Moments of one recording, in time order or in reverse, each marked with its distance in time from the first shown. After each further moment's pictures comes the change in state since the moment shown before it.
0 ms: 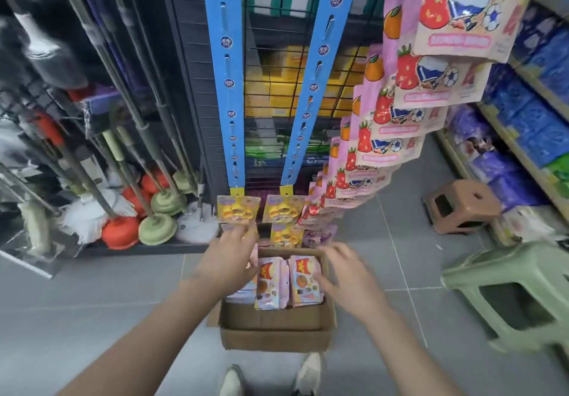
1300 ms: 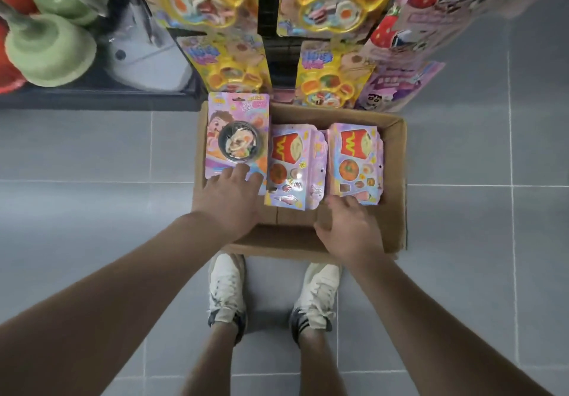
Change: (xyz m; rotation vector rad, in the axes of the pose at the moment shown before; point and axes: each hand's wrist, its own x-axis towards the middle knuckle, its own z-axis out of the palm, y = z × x) left_hand 0.189 -0.072 0.404 0.071 -0.418 -0.113; right_hand 0.142 0.137 0.440 -0.030 -0.391 0.270
